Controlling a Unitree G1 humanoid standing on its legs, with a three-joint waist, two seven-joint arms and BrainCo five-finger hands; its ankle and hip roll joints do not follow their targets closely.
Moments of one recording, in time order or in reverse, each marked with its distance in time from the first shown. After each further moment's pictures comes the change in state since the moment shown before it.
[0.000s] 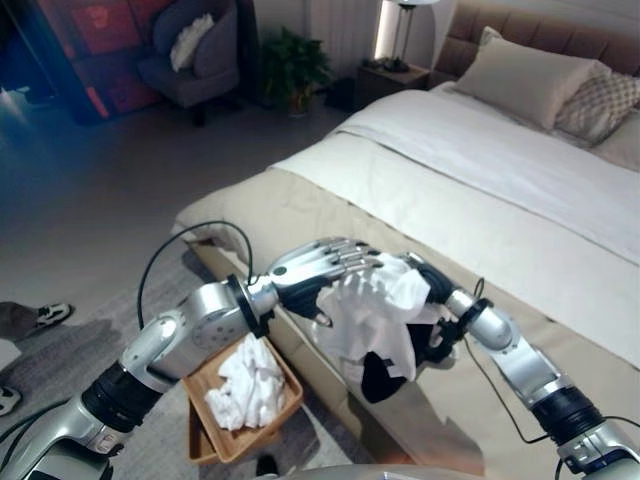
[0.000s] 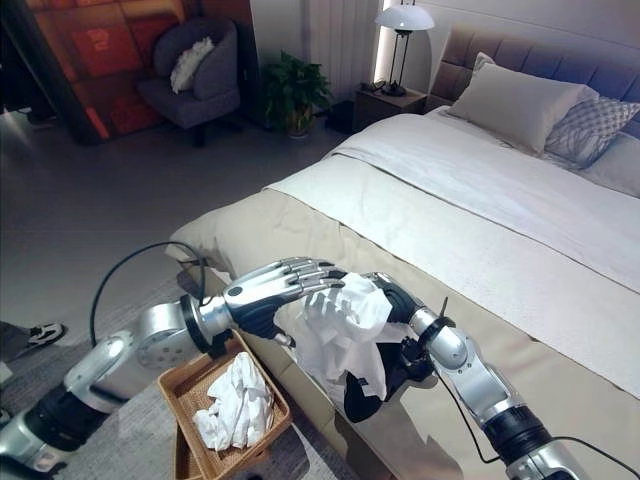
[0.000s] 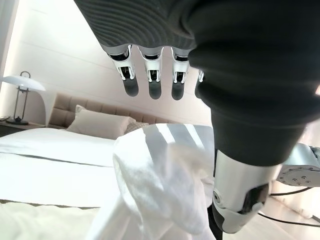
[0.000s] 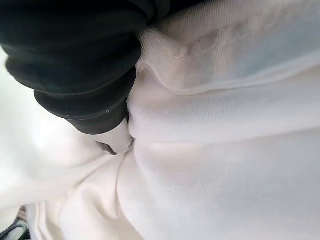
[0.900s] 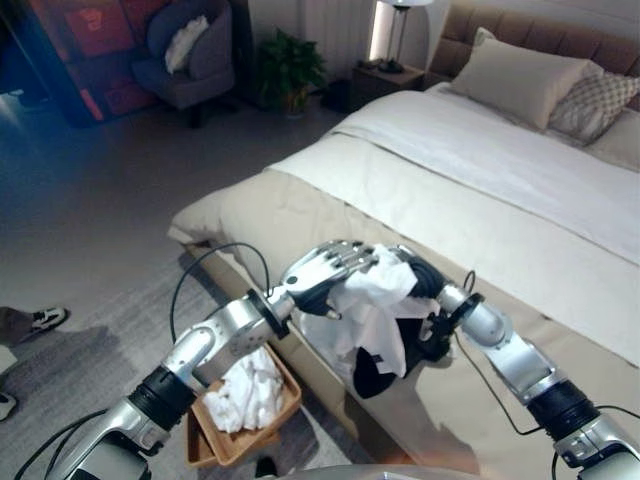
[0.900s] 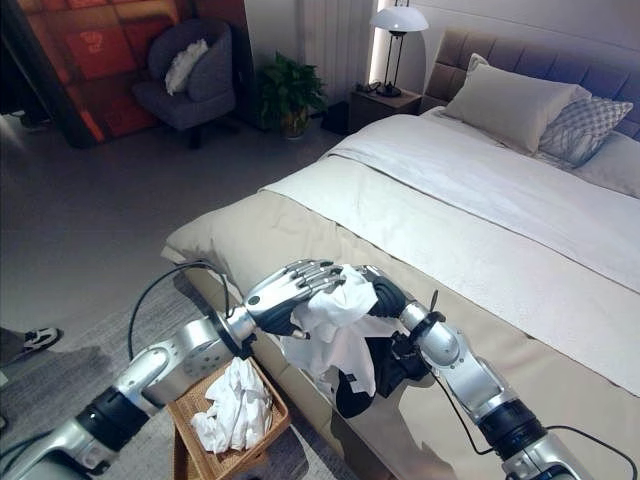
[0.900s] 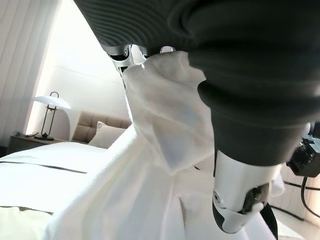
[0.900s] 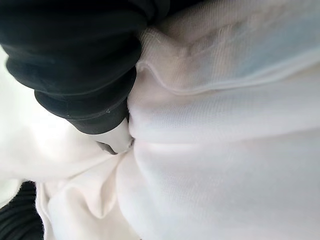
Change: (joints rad) left arm -0.002 -0.189 -0.074 0.265 0.243 0.010 0.278; right arm -0.036 -0.006 0.054 -0.054 0.040 0.005 -0.049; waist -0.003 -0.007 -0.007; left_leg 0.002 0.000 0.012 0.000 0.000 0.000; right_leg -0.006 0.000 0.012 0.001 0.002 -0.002
